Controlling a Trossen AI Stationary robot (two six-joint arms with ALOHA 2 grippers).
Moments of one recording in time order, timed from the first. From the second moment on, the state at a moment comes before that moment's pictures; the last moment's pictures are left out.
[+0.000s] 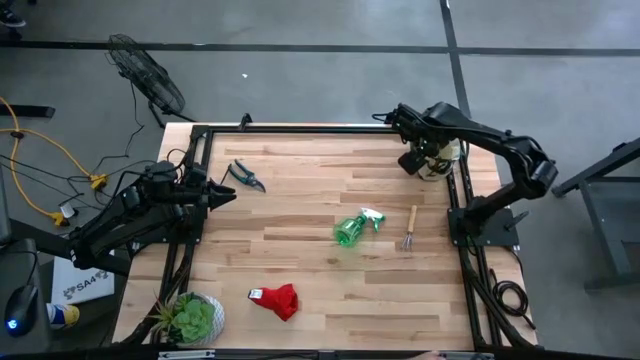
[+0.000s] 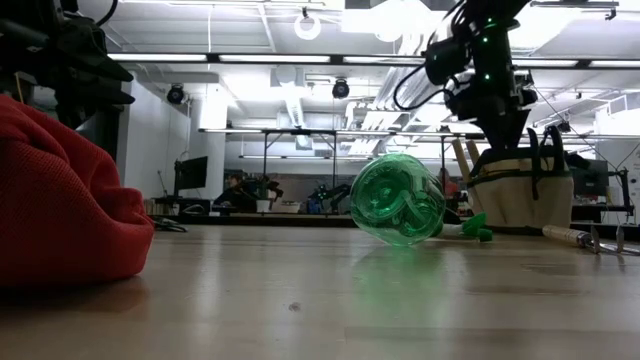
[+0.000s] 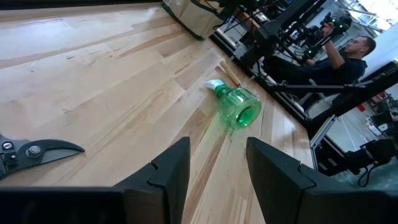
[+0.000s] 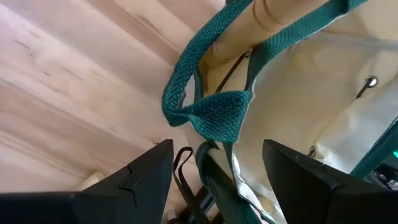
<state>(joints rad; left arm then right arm) 0.51 0.01 0.38 -0.66 0.33 -0.56 -0.70 1.47 1.22 -1.33 0.30 0.23</state>
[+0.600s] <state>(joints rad) 0.51 0.01 0.38 -0.66 0.33 -0.56 -0.70 1.48 1.22 -1.37 0.26 0.17</state>
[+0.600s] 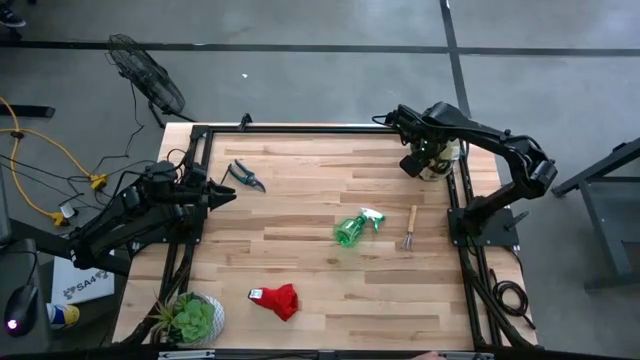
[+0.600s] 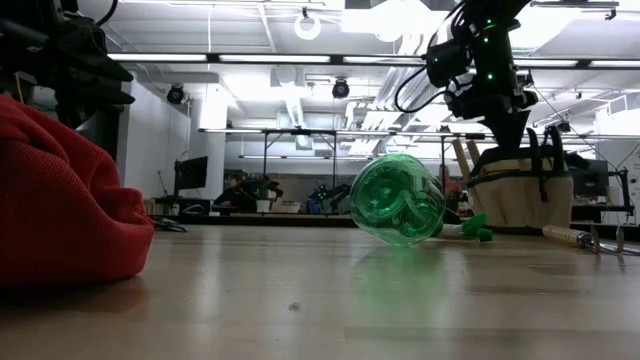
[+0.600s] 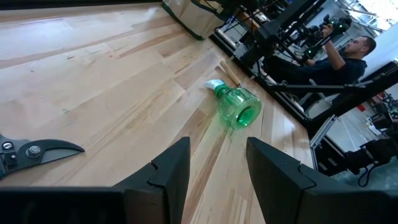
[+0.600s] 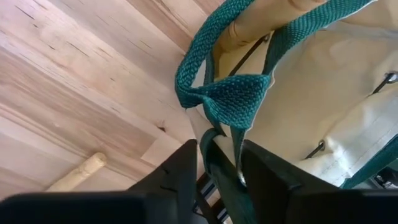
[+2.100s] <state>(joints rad) 0.51 0.01 0.38 -0.66 0.33 -0.56 -0.71 1.48 1.18 -1.35 0.26 0.08</state>
